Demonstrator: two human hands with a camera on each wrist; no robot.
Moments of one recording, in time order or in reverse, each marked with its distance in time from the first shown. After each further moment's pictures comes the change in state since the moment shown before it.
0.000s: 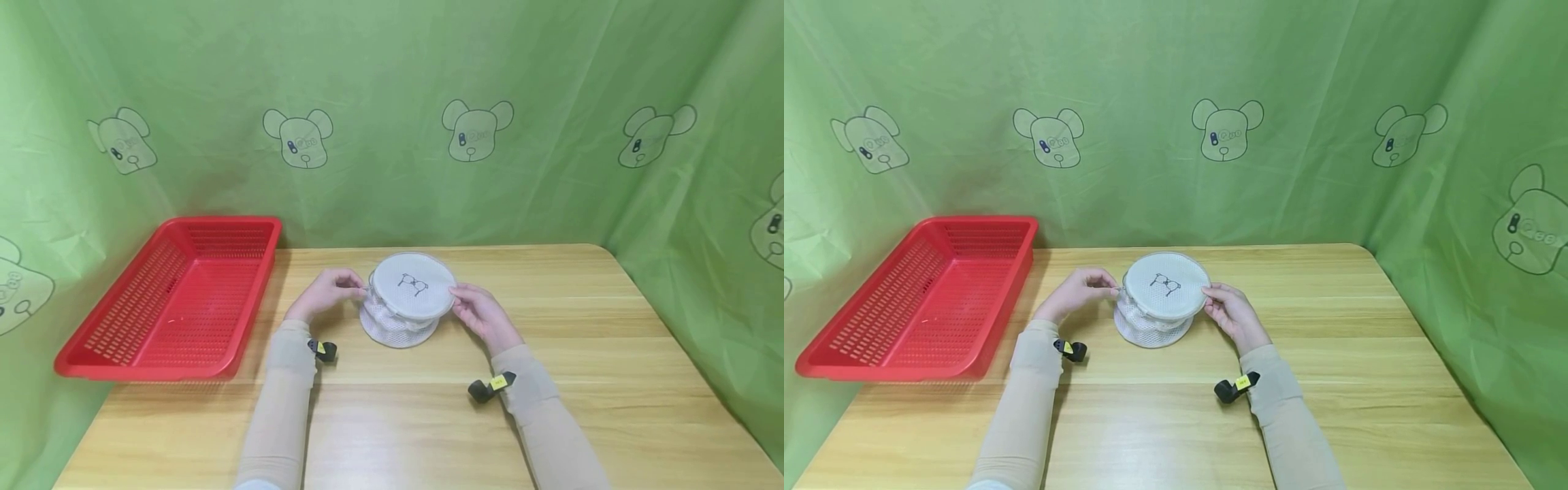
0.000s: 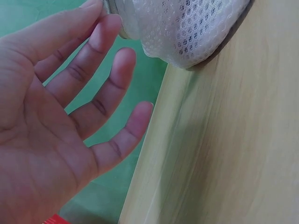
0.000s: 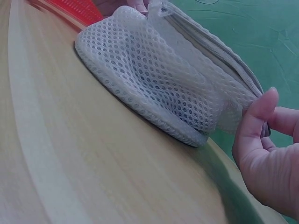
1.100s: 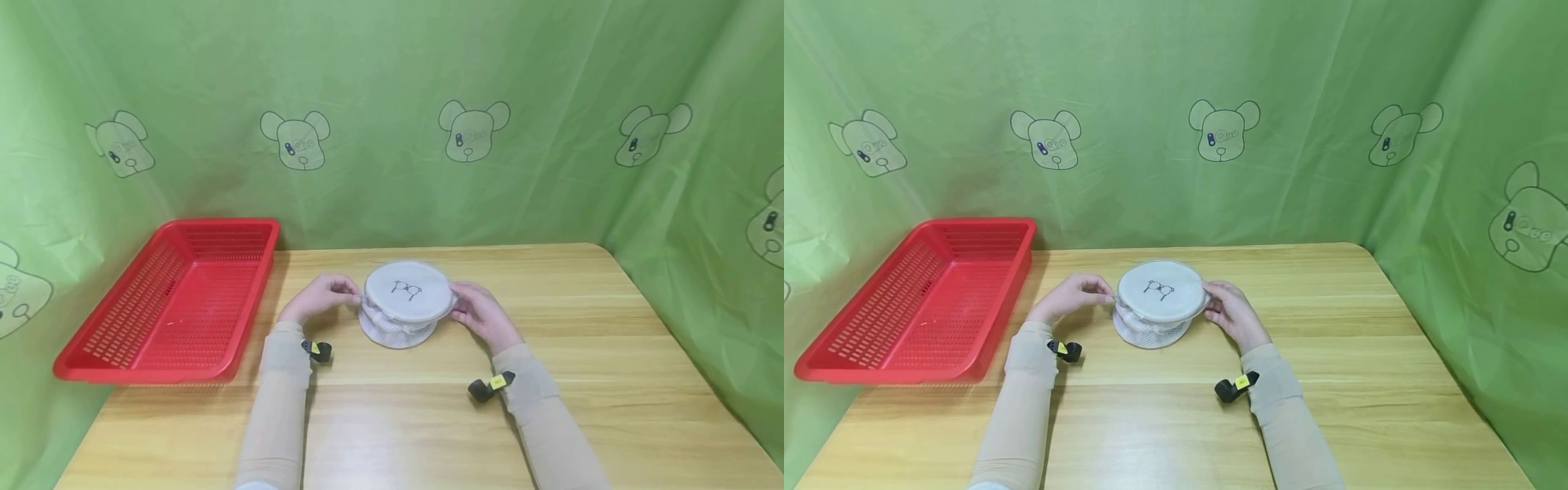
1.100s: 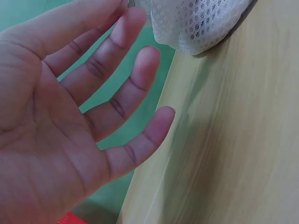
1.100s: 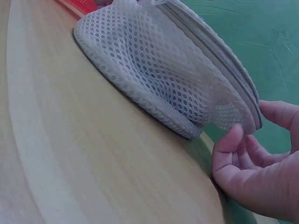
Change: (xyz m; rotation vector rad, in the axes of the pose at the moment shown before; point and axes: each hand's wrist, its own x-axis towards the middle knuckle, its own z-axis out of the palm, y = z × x) left_hand -0.005 -0.004 -0.007 0.032 -0.106 -0.002; right_hand -0.002 -0.001 -0.002 -0.302 0.030 -0.004
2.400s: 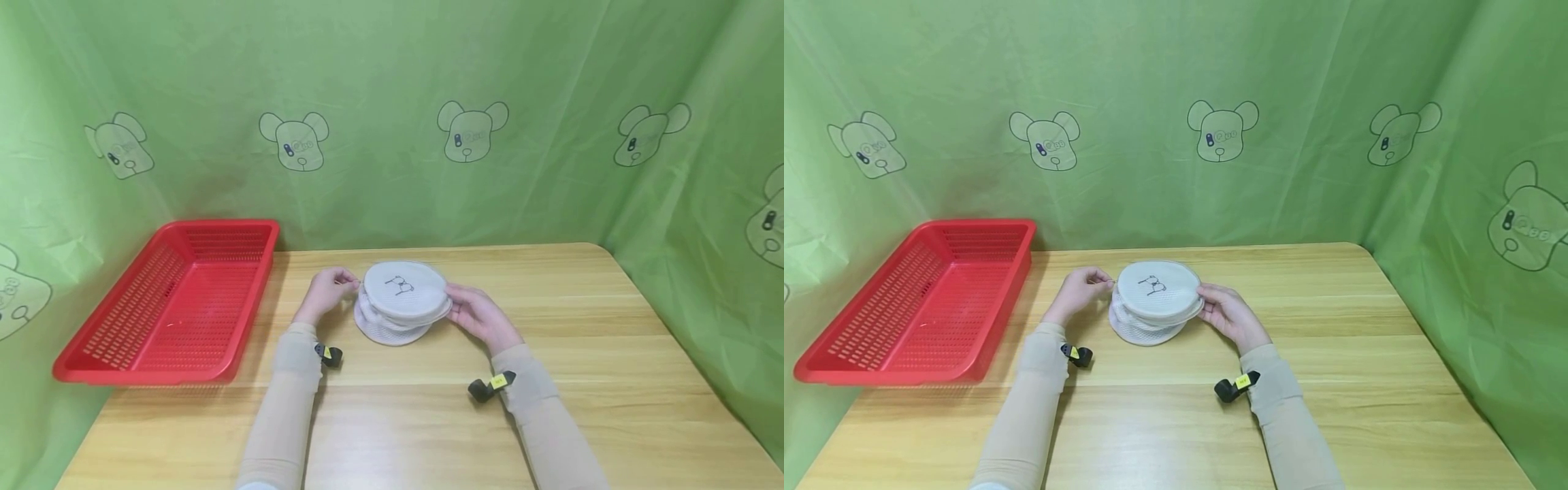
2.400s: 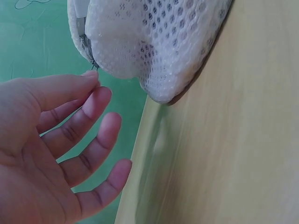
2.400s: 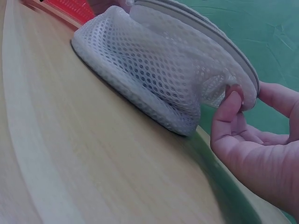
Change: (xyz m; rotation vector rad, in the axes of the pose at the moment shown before) left_hand 0.016 0.002 0.017 0.133 0.375 -0.137; right_hand 0.005 0.004 -0.003 0.193 -0.232 -0.013
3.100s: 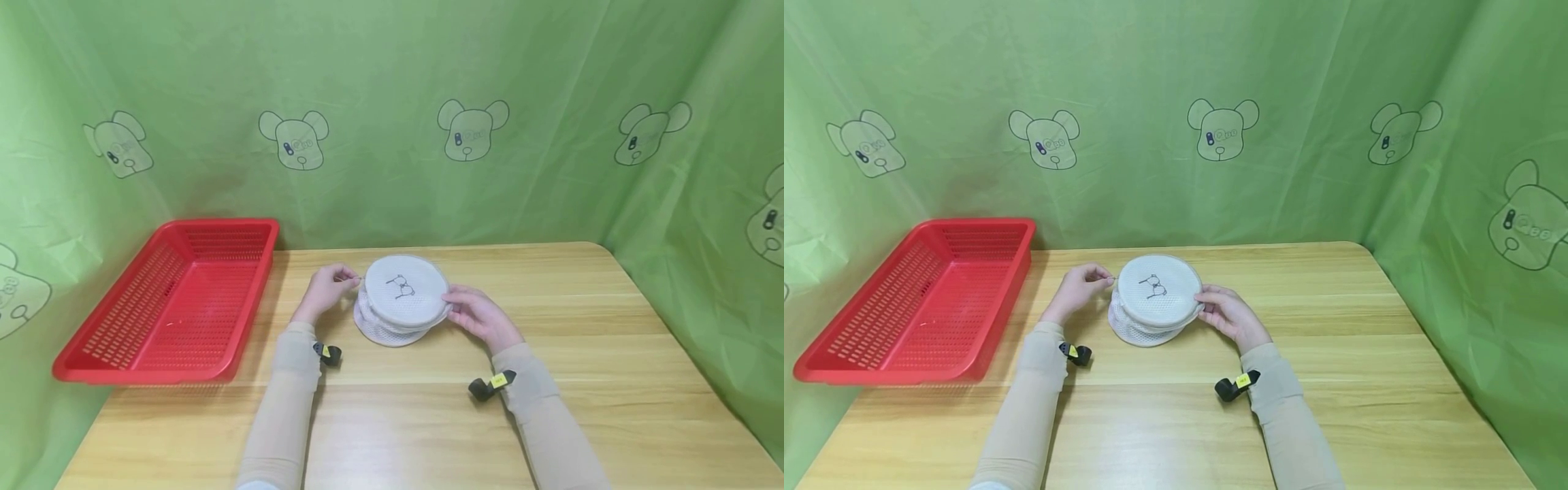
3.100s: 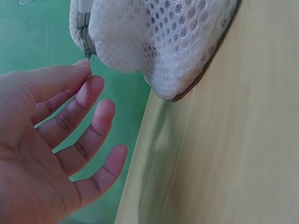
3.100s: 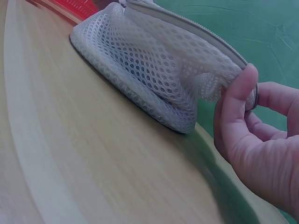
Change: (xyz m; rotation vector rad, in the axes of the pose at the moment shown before) left_hand 0.000 0.001 -0.002 -0.023 0.000 0.034; right_hand -0.003 0.000 0.002 -0.062 0.037 0.031
